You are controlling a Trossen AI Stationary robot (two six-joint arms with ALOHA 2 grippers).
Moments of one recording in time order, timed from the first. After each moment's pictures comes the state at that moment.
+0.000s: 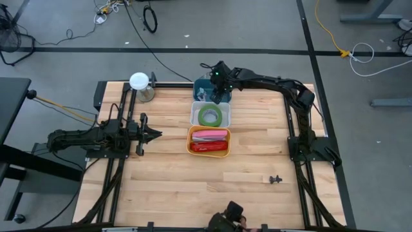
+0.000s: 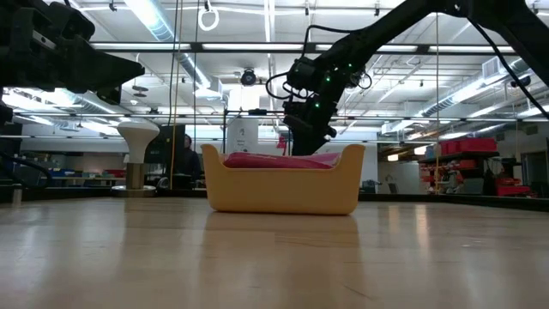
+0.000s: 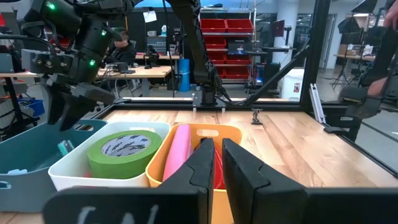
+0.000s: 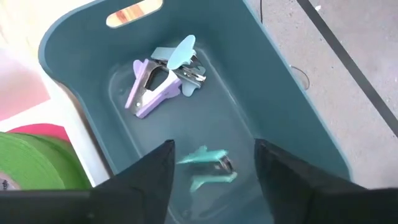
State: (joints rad) left arm 0.05 0.01 0.01 0.05 0.00 -0.02; right arm -0.56 2.02 1.62 -0.60 0.06 -0.07
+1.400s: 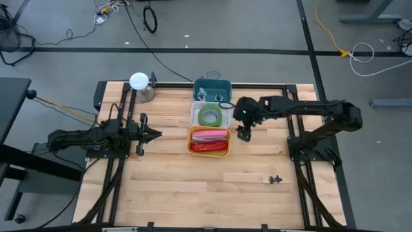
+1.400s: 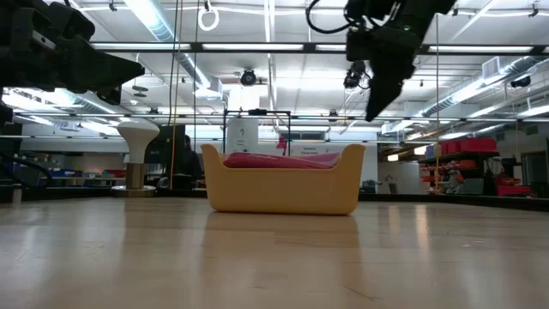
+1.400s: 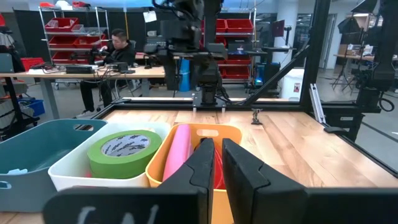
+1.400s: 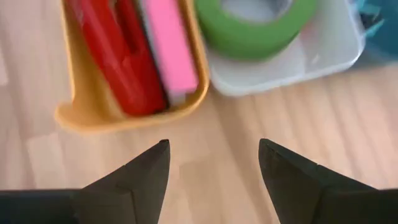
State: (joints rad) left arm 0.05 0.01 0.01 0.05 0.00 -0.02; right arm -0.18 1.41 1.14 -0.84 0.01 0.09
